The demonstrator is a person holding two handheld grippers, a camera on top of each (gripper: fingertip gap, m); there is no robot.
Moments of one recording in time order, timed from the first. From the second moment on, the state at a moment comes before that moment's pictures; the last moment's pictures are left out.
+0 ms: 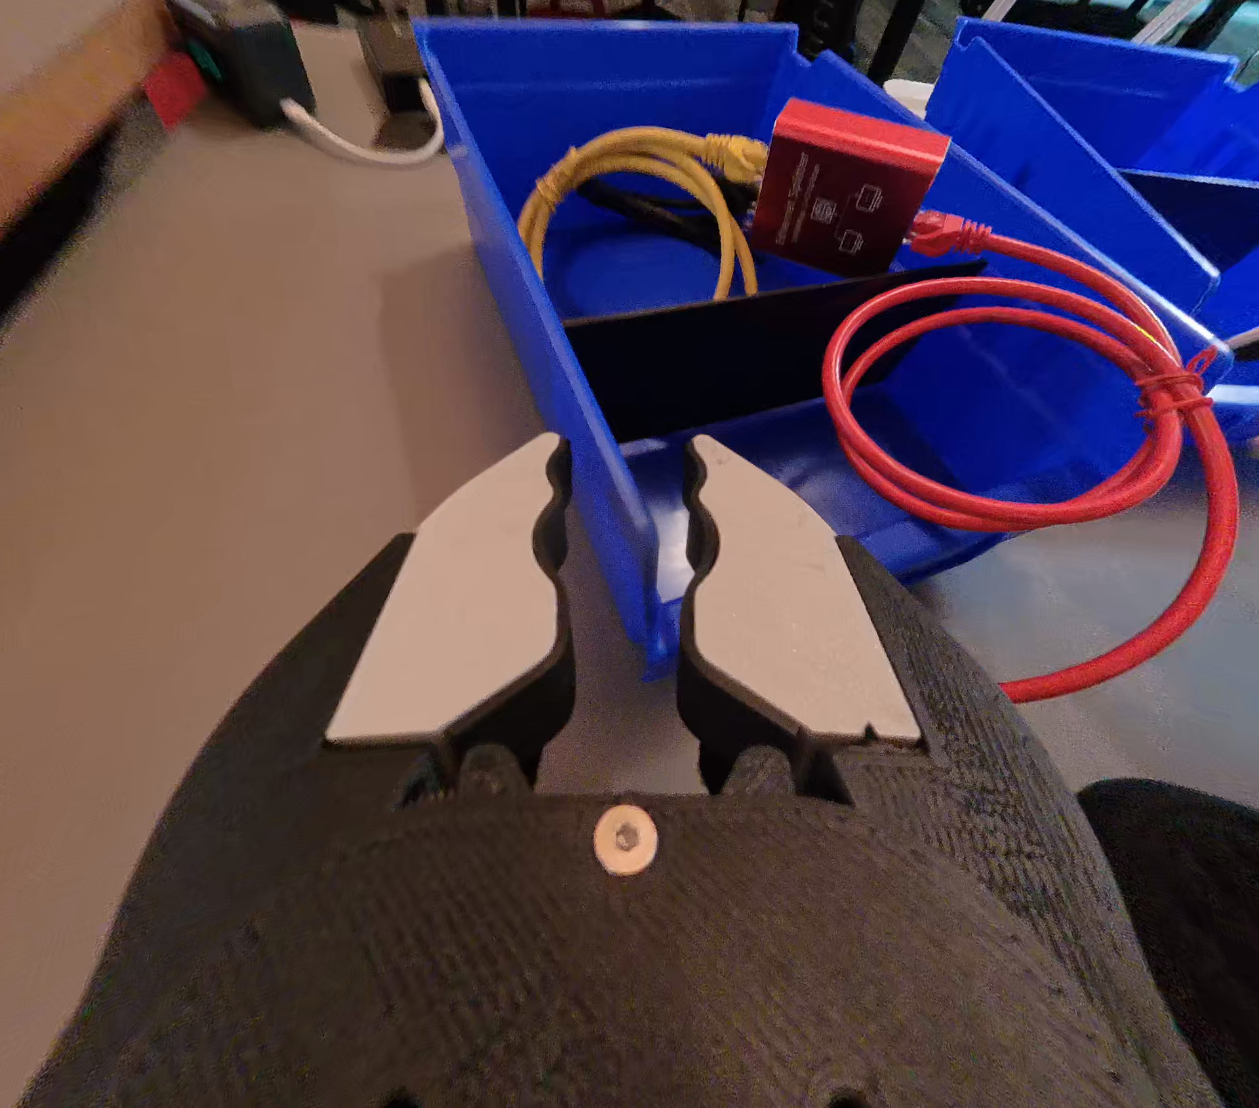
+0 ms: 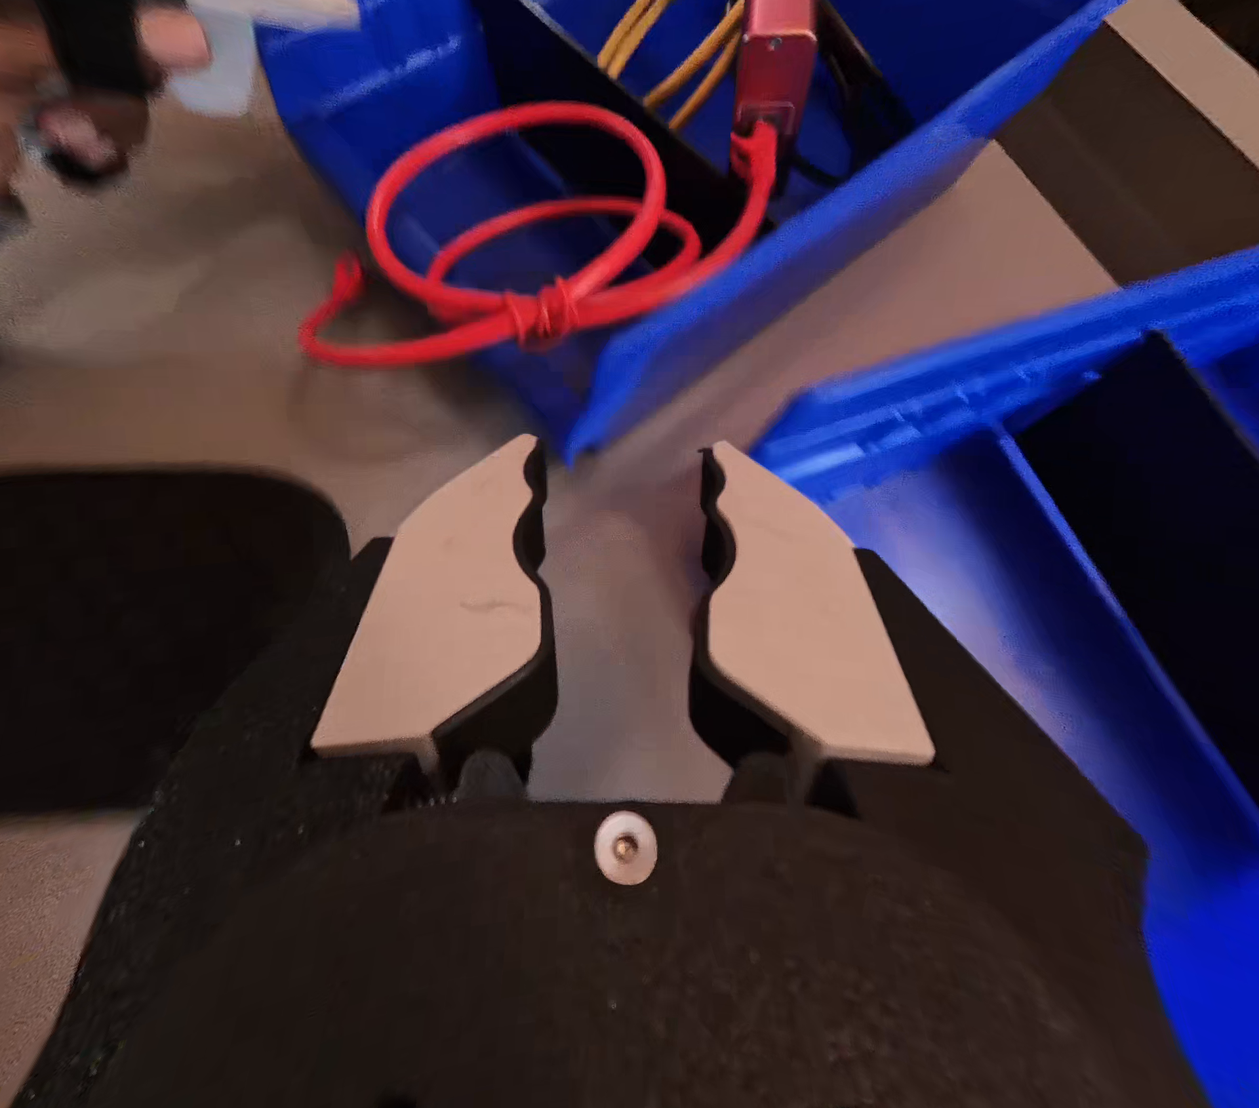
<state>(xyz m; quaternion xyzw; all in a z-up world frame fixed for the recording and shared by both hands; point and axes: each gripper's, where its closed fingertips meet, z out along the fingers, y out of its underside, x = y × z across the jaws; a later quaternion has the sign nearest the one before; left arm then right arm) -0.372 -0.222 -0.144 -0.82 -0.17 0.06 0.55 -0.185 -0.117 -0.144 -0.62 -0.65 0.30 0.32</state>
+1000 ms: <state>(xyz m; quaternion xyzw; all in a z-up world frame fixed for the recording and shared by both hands) -0.267 -0.179 -0.225 -0.95 0.29 0.06 0.07 0.071 0.003 -0.219 -0.67 -0.71 -0.02 0.24</state>
